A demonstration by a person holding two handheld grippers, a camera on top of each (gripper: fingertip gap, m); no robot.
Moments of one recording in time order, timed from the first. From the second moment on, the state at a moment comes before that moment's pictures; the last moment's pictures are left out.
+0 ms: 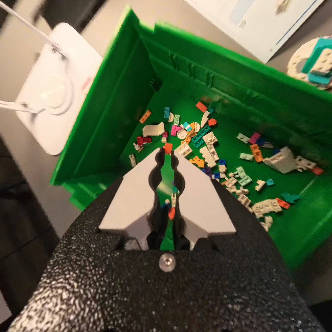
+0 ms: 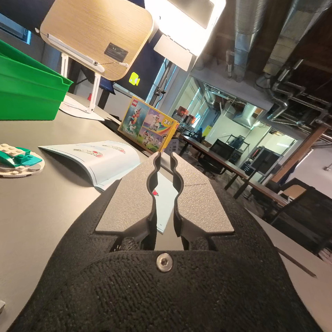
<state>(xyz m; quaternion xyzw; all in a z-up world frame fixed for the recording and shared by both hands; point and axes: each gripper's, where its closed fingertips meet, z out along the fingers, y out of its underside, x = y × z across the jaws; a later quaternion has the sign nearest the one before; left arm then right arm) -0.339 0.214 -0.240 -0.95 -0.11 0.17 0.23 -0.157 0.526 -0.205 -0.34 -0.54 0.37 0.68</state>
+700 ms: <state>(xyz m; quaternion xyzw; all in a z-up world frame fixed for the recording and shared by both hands) -0.068 0.410 -0.246 -0.91 0.02 -0.05 0.41 -0.146 0.538 -0.195 -0.37 -0.49 0.42 0.67</state>
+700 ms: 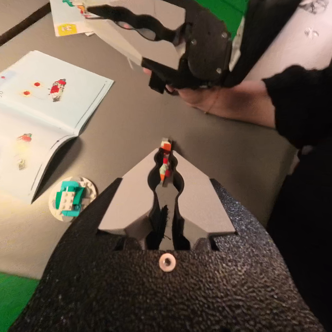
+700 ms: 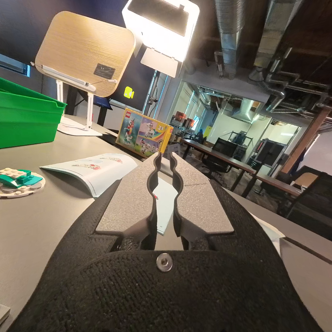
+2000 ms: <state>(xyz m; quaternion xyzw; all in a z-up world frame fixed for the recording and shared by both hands) -0.320 0.233 -0.261 -0.93 -0.26 0.10 0.25 -0.147 0.537 -0.197 -0.37 -0.50 0.40 0.68</state>
